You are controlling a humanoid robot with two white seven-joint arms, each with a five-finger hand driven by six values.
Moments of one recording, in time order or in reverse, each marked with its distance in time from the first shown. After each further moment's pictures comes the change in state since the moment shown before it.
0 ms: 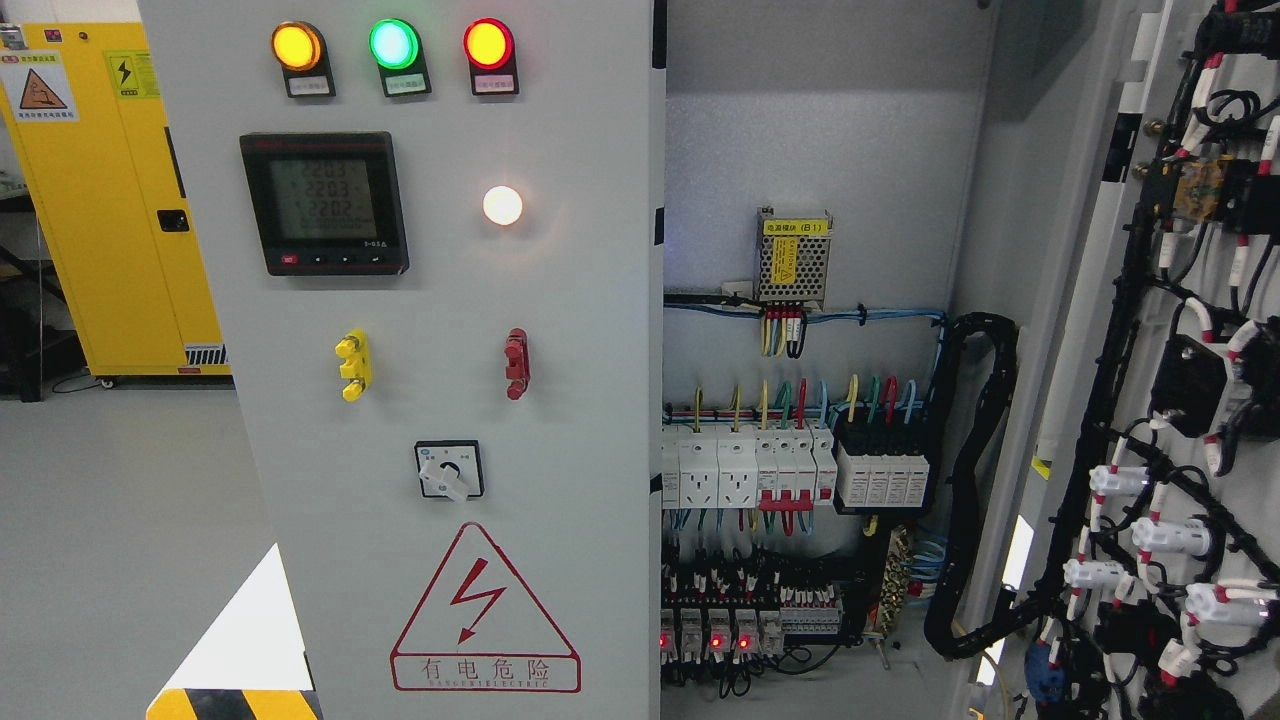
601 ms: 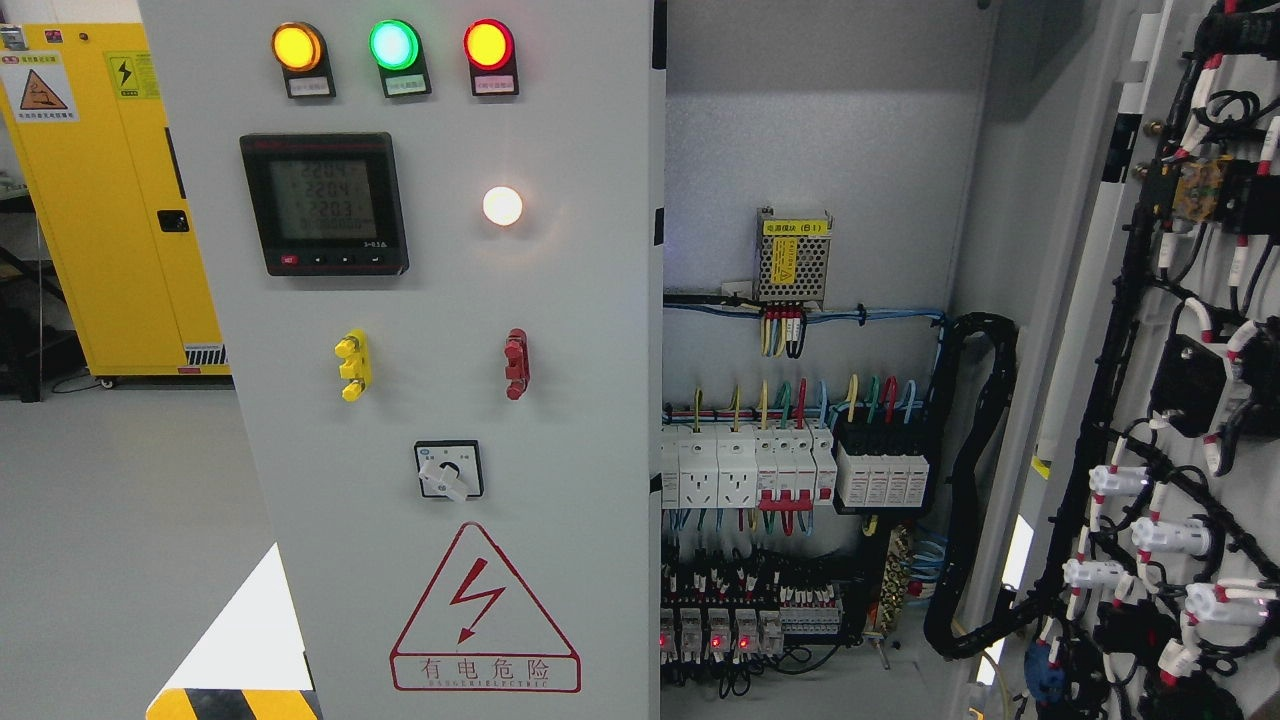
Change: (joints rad) left arm -0.009 -0.002 0.000 0.029 -0.009 -0.019 0.000; right arm 0.186 0.011 0.088 -0.548 -0.003 -0.232 -0.001
